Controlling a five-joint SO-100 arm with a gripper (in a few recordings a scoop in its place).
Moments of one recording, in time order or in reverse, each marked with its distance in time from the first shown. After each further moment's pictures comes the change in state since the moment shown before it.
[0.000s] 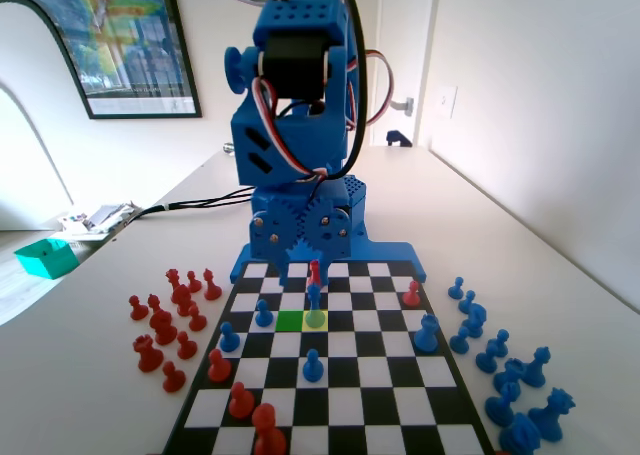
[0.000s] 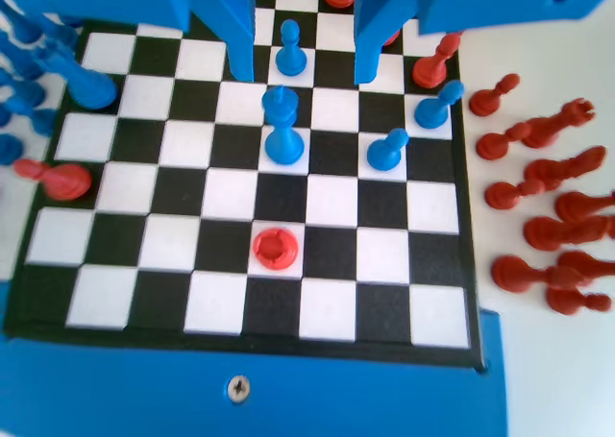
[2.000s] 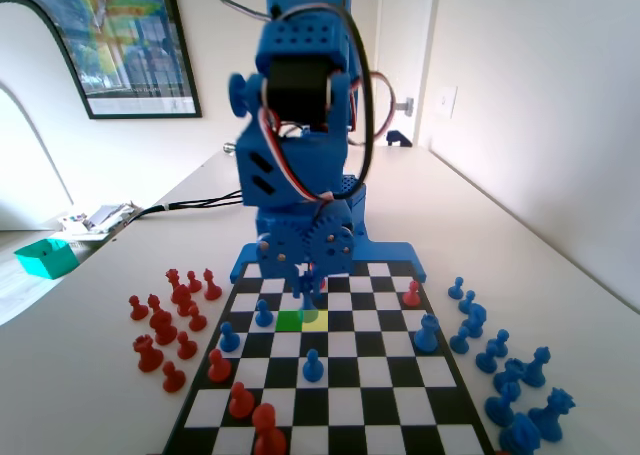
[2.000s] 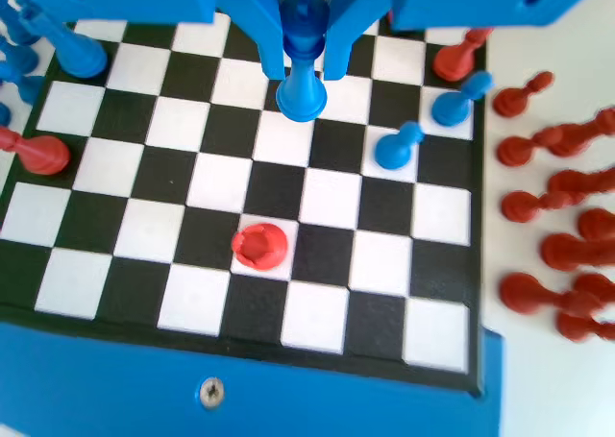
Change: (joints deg) arm 0.7 -5.2 -2.5 -0.1 -4.6
